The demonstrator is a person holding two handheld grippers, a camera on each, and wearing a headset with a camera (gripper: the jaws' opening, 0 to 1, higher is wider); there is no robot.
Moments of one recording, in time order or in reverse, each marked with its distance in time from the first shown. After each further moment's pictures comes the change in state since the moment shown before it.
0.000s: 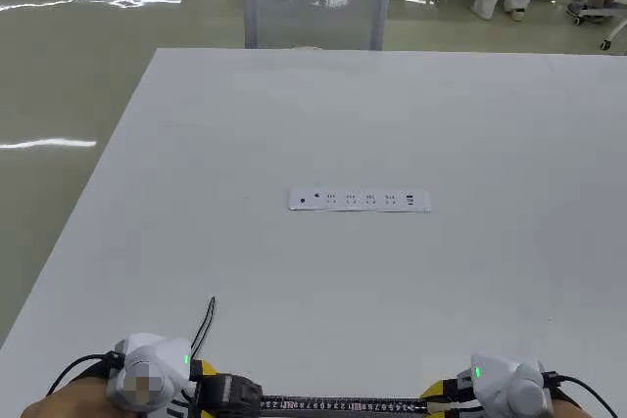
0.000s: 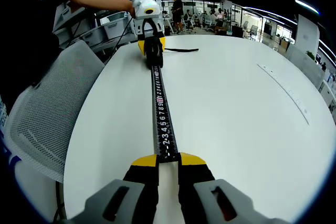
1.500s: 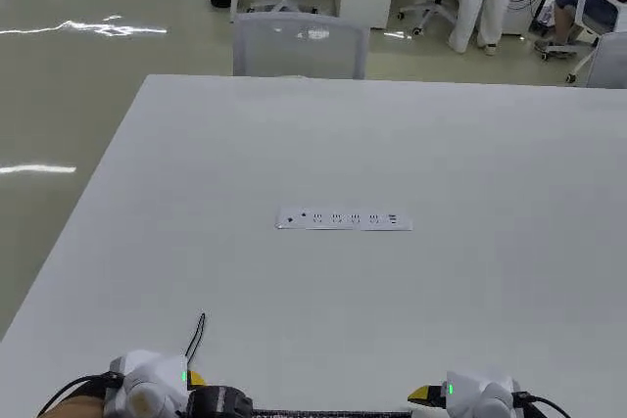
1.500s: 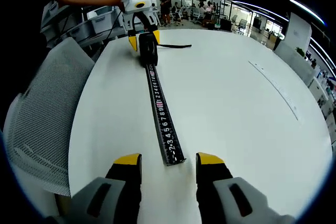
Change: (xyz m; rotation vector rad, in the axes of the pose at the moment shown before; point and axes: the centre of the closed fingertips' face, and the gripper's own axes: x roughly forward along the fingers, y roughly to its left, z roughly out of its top) left arm -0.011 0.004 -0.002 0.007 0.019 0.117; right arm -0.009 0.011 0.007 0.045 0.062 -0.132
